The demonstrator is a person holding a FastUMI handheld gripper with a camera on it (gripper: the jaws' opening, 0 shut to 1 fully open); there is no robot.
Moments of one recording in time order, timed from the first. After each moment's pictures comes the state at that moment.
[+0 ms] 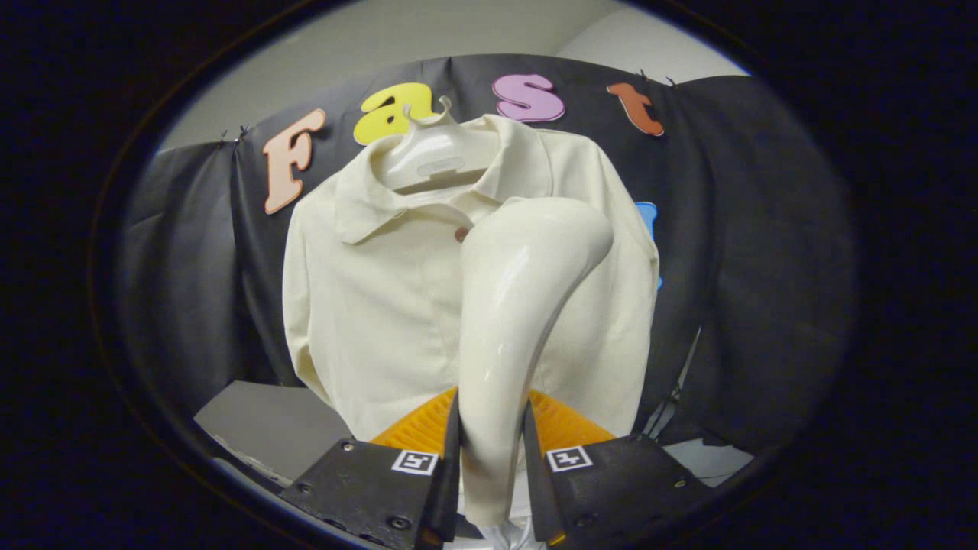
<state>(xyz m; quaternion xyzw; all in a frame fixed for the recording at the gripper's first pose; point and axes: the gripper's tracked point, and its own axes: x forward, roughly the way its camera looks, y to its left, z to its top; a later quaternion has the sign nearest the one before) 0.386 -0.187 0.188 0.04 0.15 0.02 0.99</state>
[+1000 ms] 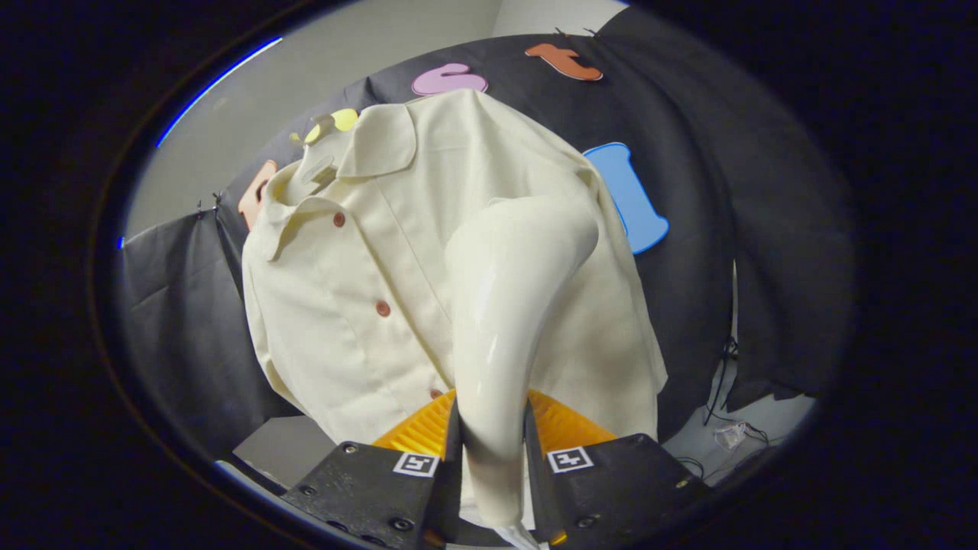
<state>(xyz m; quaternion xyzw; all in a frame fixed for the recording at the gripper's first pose) 0.404 -0.258 0.081 0.16 0.17 0.05 0.97</state>
